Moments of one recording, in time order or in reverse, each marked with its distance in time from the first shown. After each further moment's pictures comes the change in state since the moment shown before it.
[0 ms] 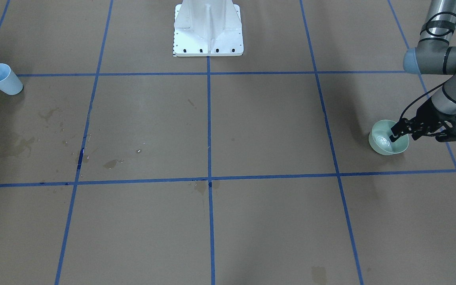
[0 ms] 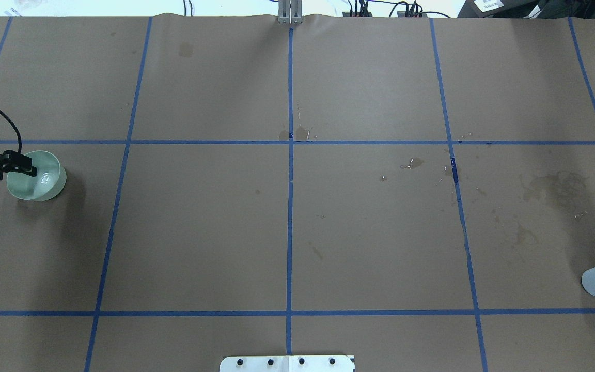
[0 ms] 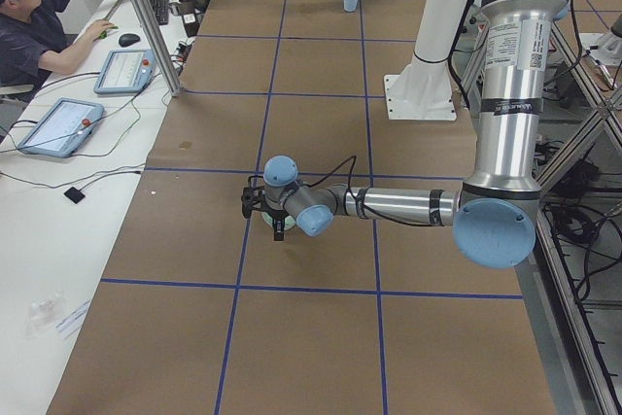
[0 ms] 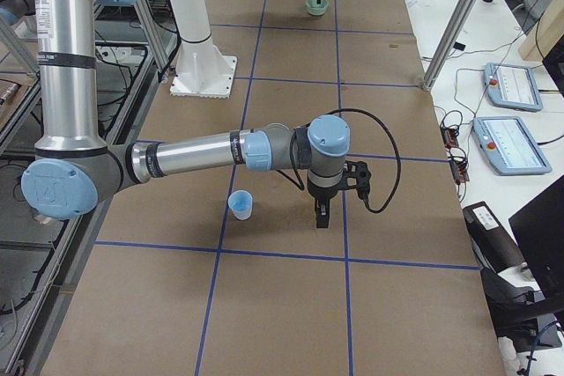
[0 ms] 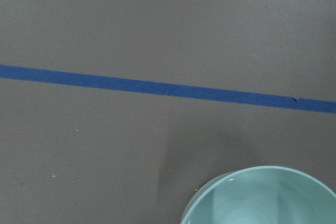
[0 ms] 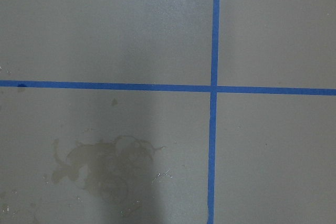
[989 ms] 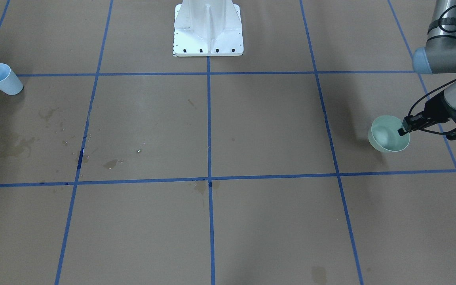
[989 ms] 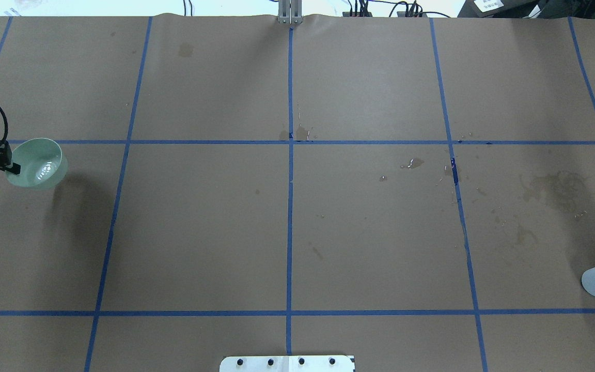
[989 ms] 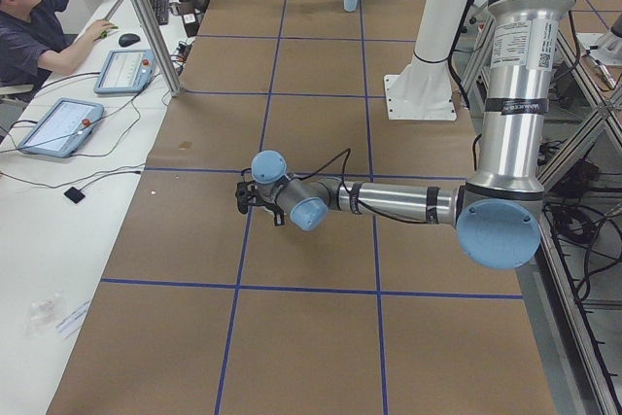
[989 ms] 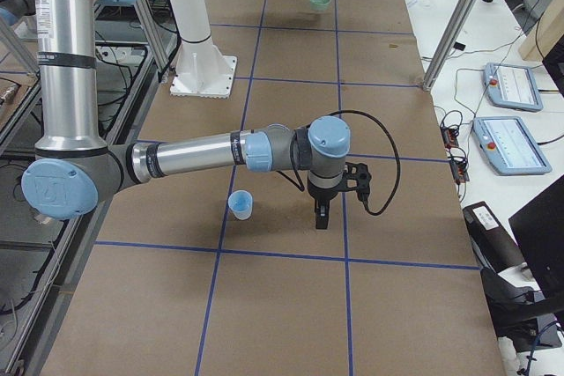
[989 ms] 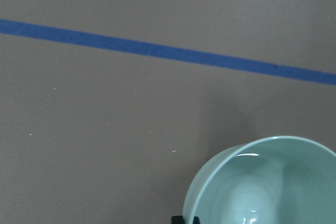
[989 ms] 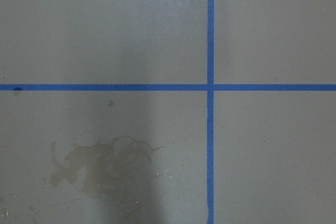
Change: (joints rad) left arm -0.108 -0.044 -0.069 0.165 -0.225 -0.002; right arm 0.000 0.004 -0.006 0.000 -0.002 0.025
